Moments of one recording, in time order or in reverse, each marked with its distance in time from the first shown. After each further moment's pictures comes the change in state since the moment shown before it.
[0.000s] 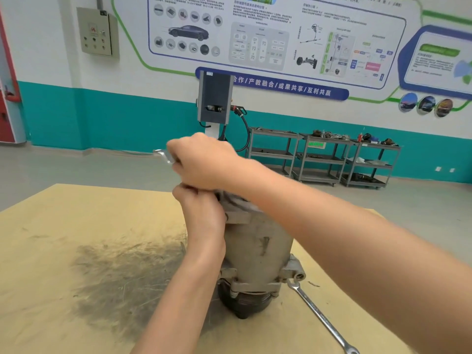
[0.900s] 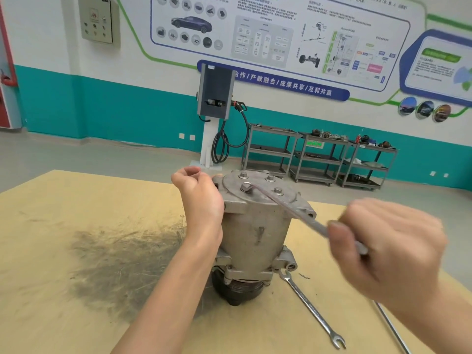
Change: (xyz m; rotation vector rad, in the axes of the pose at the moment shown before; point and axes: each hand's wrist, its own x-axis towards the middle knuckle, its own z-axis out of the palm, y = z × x) left_hand 0.004 -0.004 0.001 0.043 0.004 -0.037; right_hand -0.212 0.043 -0.031 -0.122 0.852 -0.138
